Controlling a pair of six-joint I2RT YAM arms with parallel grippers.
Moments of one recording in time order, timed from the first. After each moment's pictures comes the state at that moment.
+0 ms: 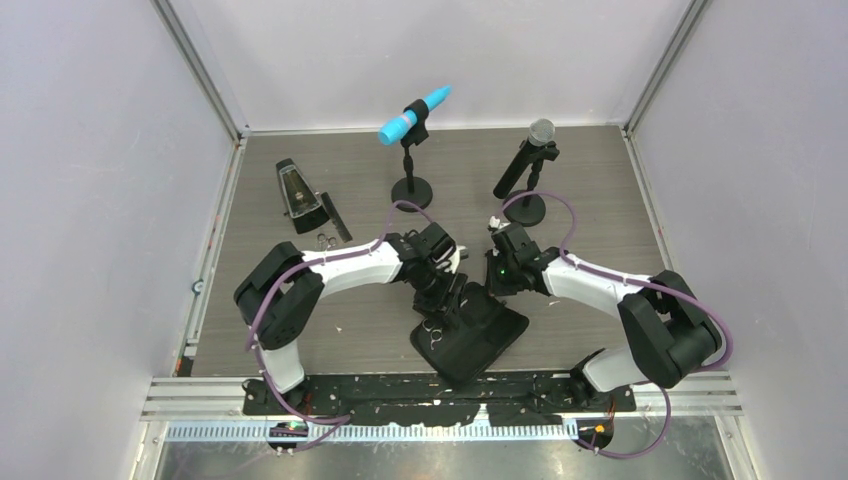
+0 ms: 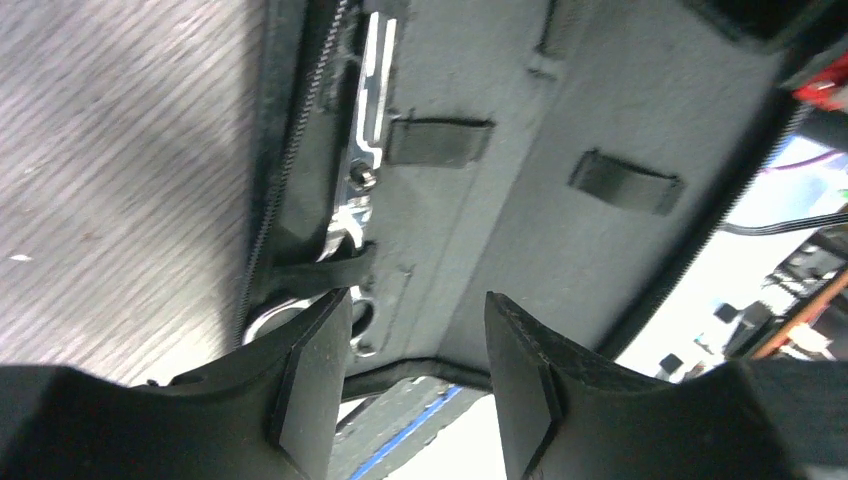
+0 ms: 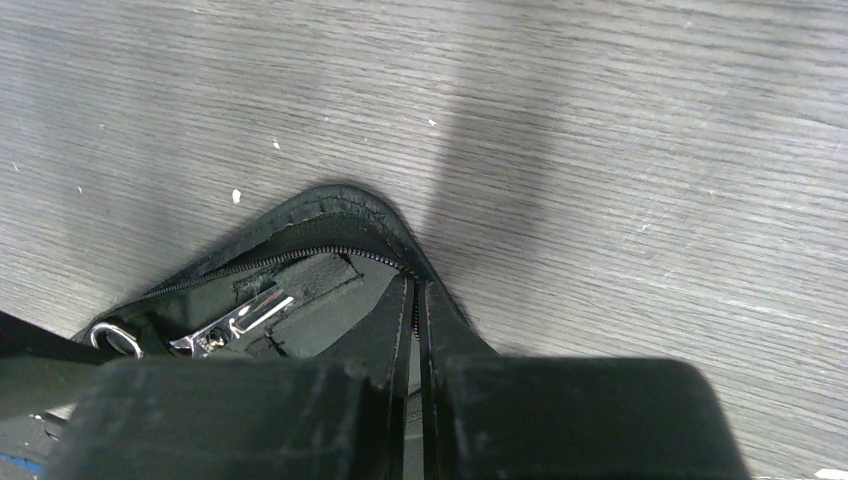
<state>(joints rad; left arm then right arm) -0.88 1.78 1.14 -0.56 0.44 -0.50 0.57 1.43 0.69 -0.28 -0.05 0.45</state>
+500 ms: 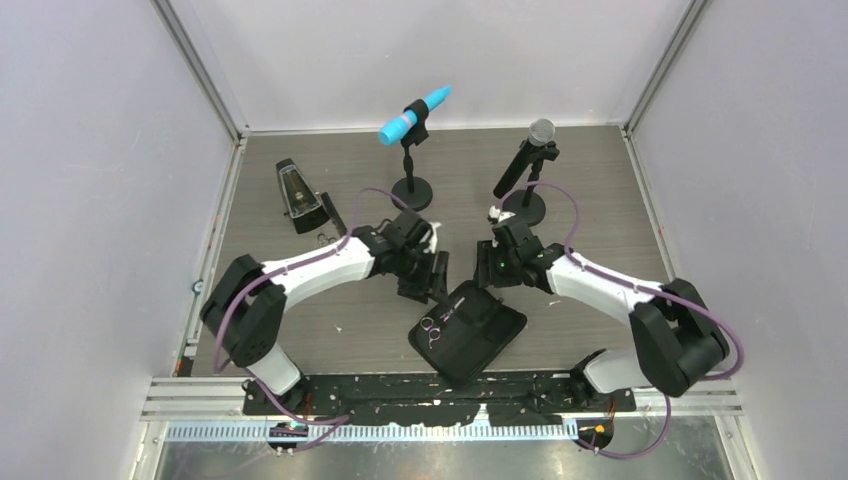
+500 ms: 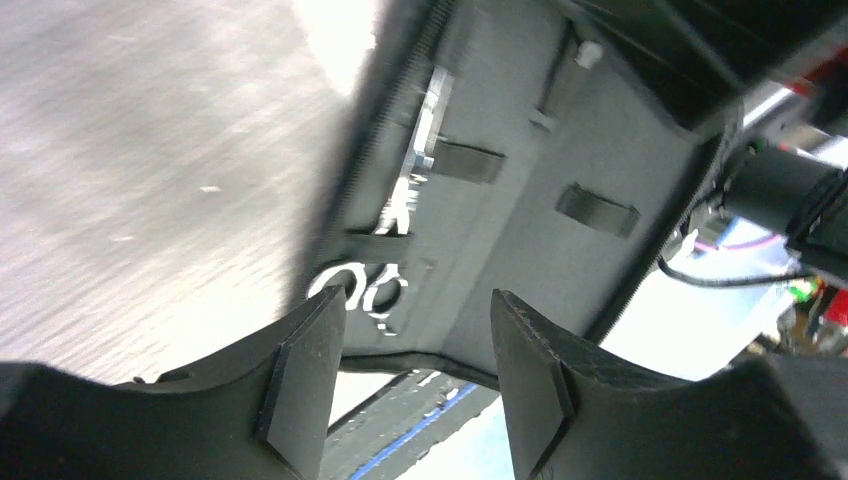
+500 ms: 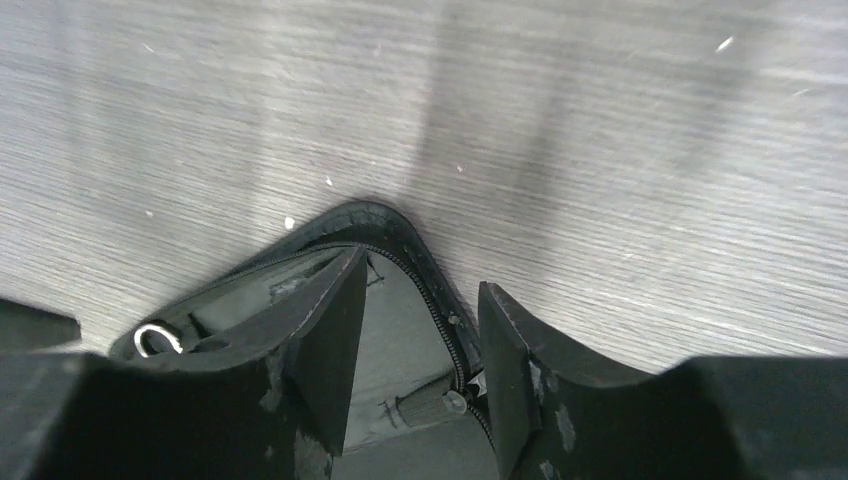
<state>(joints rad) -0.81 1.64 1.08 -0.51 0.37 -0.60 0.57 1.41 0.71 -0.26 -0.03 0.46</state>
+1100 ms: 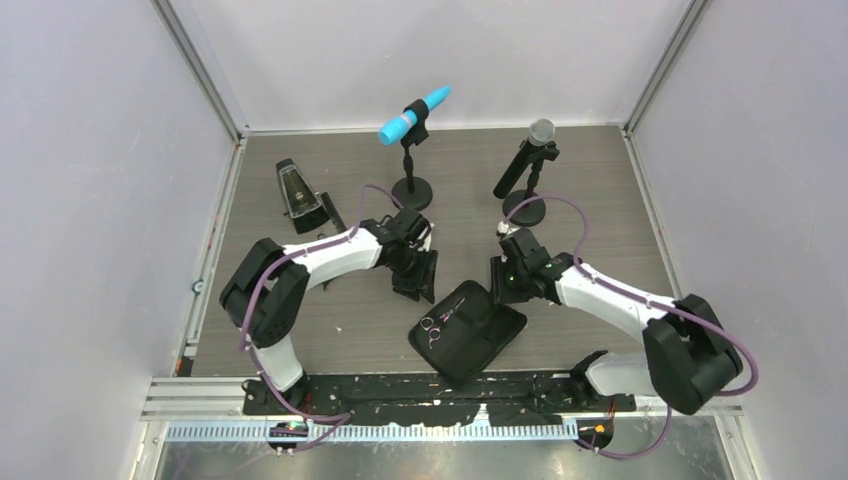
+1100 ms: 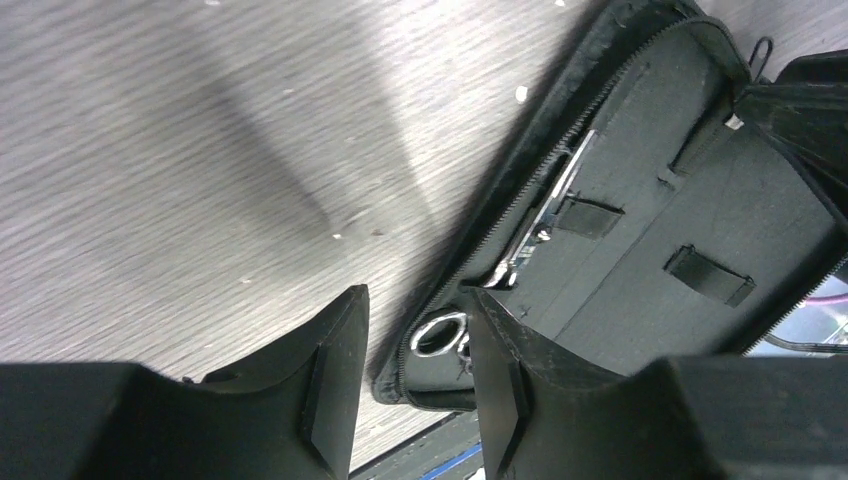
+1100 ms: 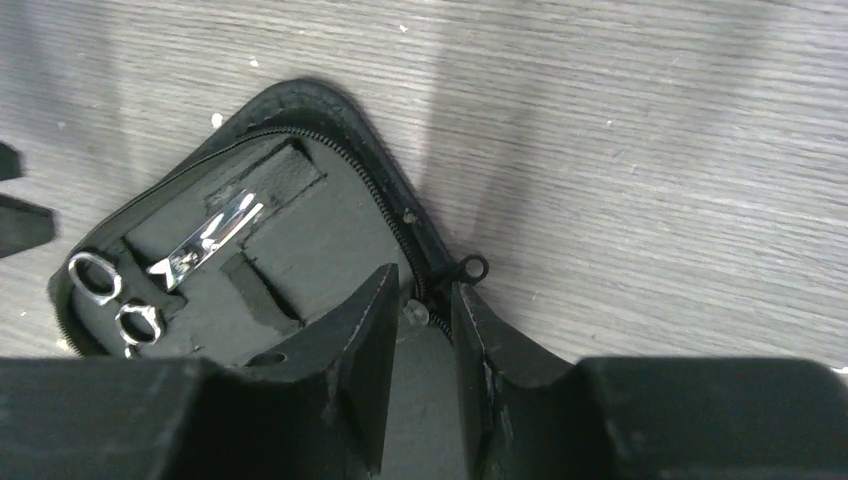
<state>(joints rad) -0.73 1.75 1.12 -0.57 0.30 -0.52 0.57 1.27 0.65 -0.42 -0.03 0.48</state>
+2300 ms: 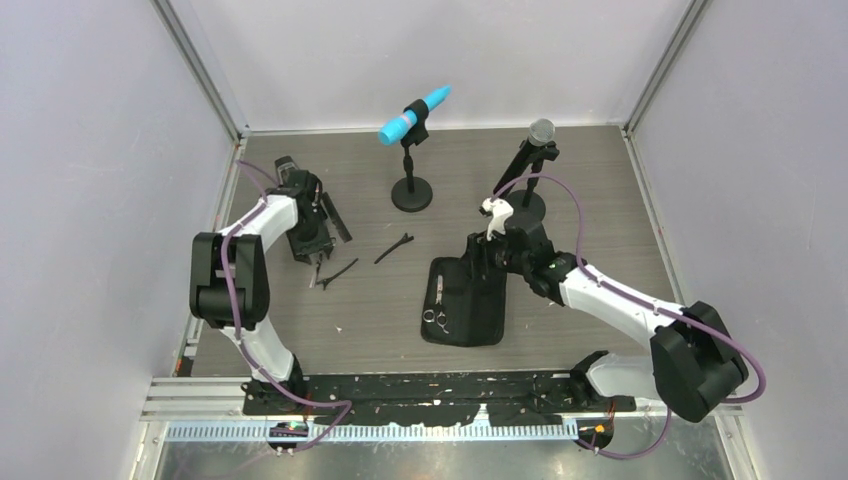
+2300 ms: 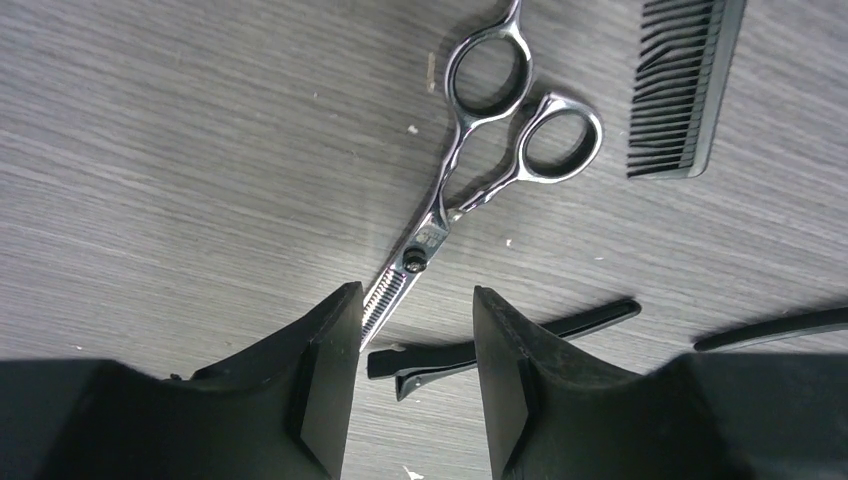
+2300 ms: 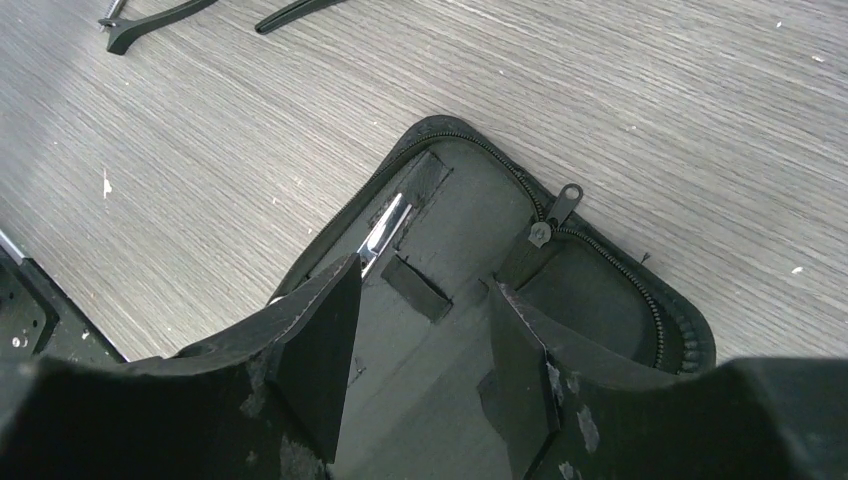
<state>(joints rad) -0.07 1.74 1.15 -0.73 -0.09 -0.43 0.58 1.26 0.67 -0.02 -0.21 0.27</state>
